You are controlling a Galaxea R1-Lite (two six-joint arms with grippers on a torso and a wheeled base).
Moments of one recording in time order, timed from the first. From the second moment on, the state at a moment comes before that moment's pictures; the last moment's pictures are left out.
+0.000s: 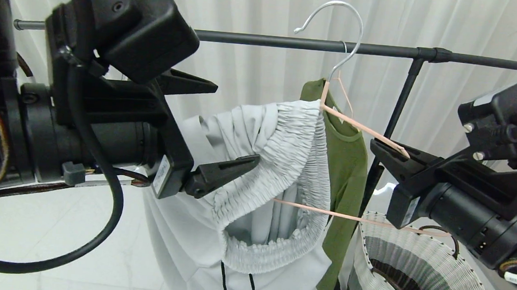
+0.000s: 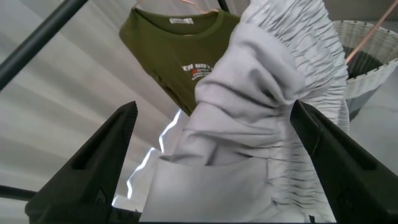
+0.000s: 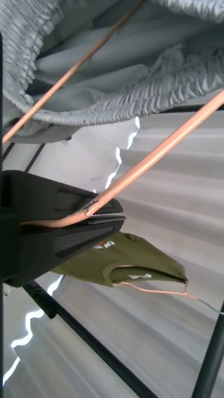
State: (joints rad) left arm -0.74 1.35 -1.13 0.01 -0.04 0.59; right arm 1.03 1.39 -0.69 -0.82 -0.46 -0.25
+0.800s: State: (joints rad) left arm -0.71 1.35 -1.08 0.00 -0.05 0.60; right arm 1.06 1.39 -0.62 -0.91 -0.46 -0.31
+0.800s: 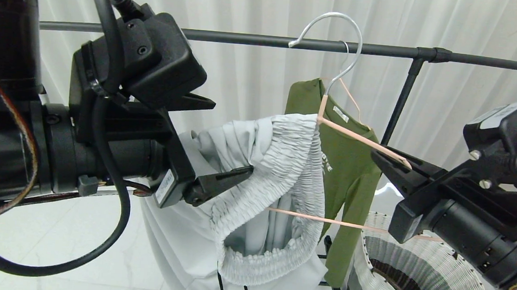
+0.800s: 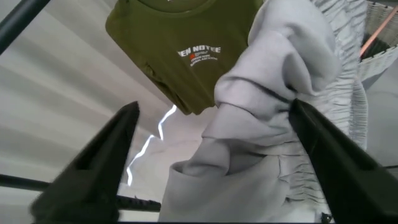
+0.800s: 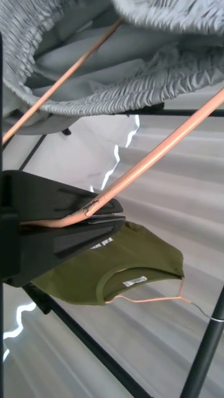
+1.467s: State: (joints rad) left arm -0.70 1.35 -1.06 0.00 -0.04 0.61; right arm 1.10 1.39 -0.63 -0.93 -0.46 -0.32
